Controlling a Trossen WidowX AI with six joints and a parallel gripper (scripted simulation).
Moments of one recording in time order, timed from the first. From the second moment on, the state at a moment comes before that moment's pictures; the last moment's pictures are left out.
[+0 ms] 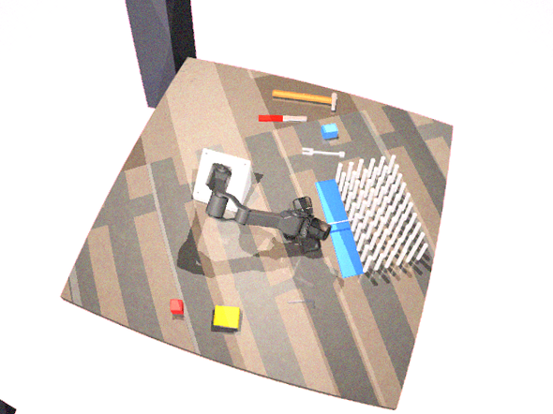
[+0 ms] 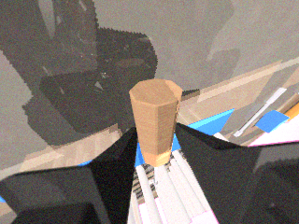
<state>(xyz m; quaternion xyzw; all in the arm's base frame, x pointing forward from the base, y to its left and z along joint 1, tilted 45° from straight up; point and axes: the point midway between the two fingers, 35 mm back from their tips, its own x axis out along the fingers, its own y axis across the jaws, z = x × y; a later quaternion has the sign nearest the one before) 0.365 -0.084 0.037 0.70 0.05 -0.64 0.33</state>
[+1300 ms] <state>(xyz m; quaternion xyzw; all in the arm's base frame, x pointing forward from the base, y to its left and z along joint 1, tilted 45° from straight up) 0.389 -0.073 0.028 0.70 0.05 -0.63 0.33</state>
